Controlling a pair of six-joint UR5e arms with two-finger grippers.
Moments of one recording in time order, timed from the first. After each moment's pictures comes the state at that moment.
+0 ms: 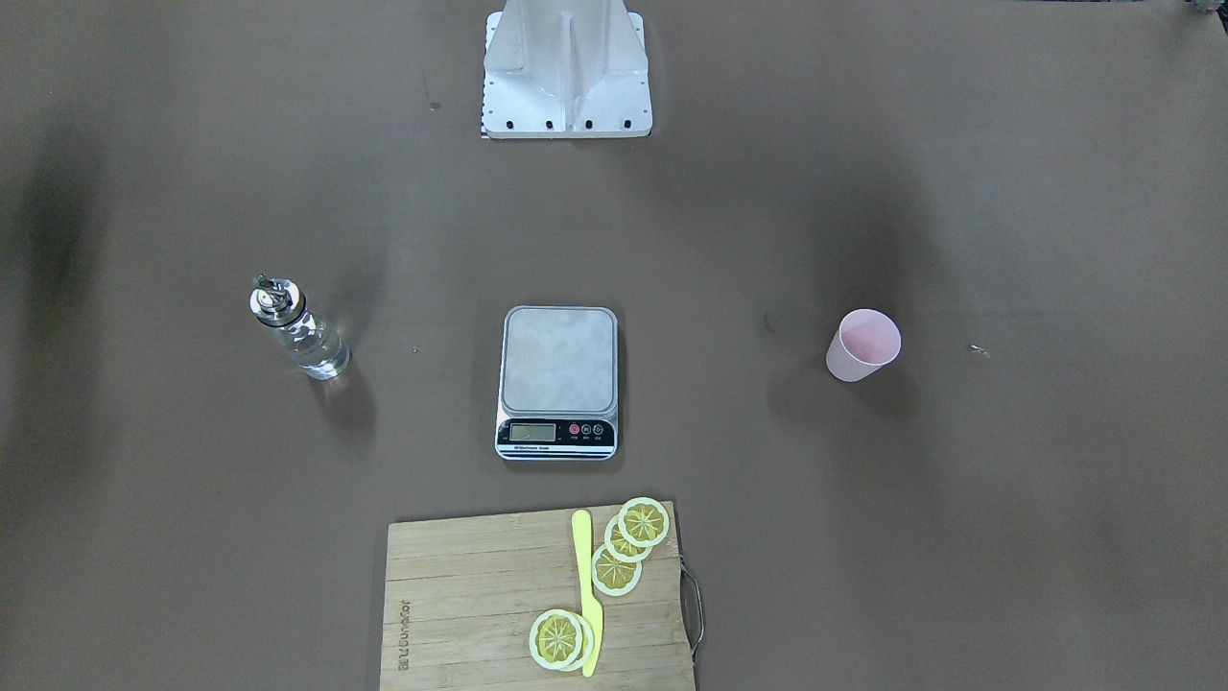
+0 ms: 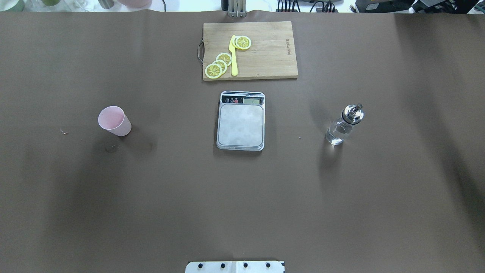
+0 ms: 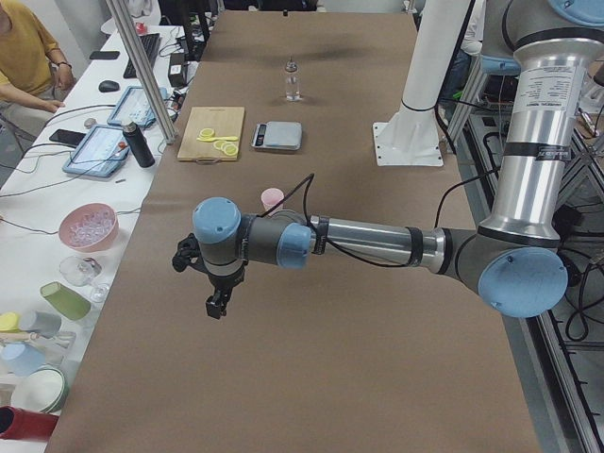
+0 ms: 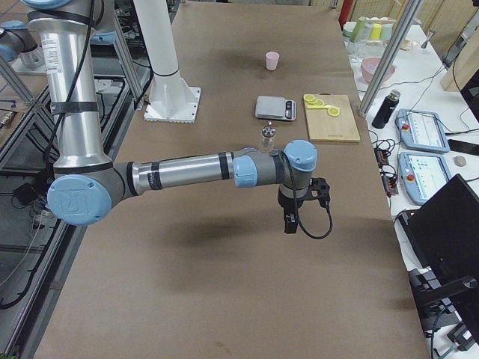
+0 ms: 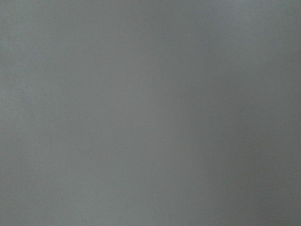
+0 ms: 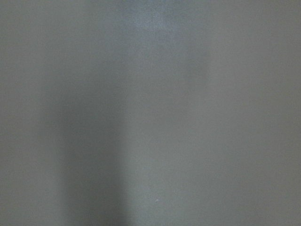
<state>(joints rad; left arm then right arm) -1.57 -1.67 -1.58 -1.62 -2.35 0.19 1.45 -1.49 1.66 -1.59 2.28 0.11</state>
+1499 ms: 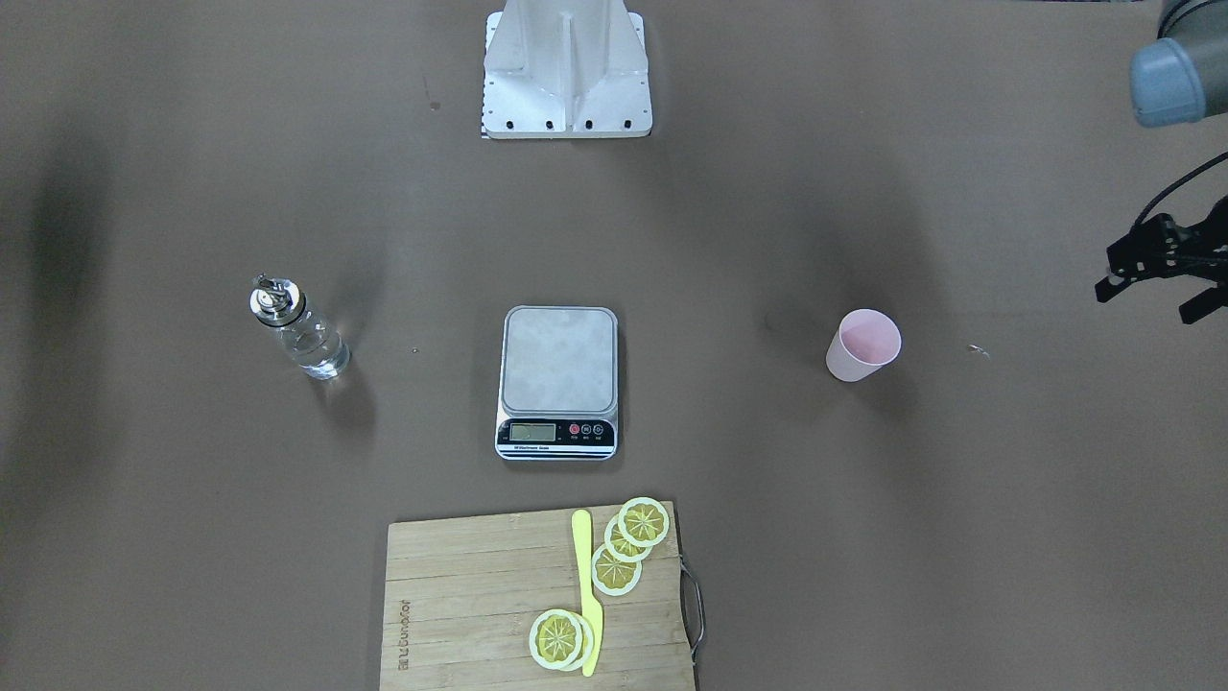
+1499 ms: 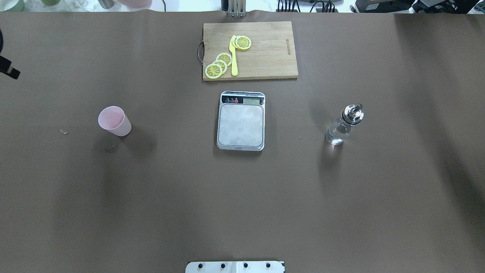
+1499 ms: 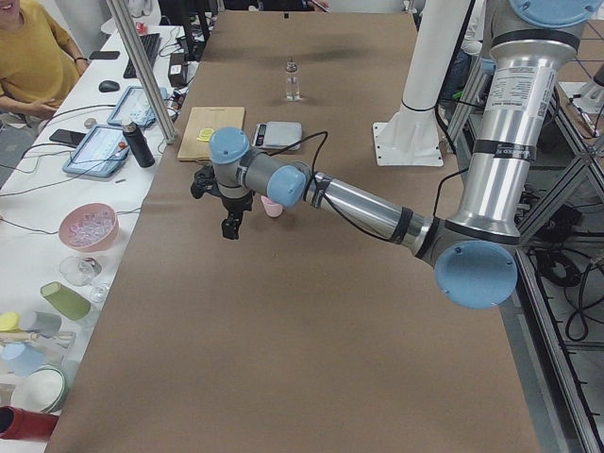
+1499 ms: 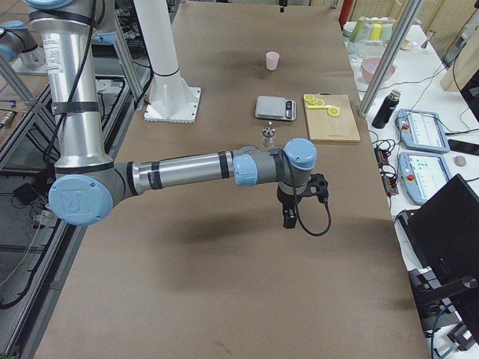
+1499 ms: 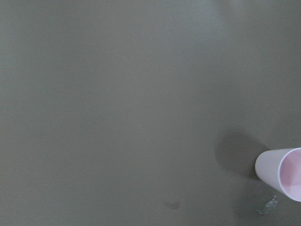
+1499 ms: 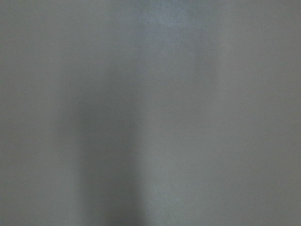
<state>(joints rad) -1.27 -1.77 -1.79 -1.62 -2.37 -0.30 1.42 -1.49 1.67 -1.58 2.33 0.11</state>
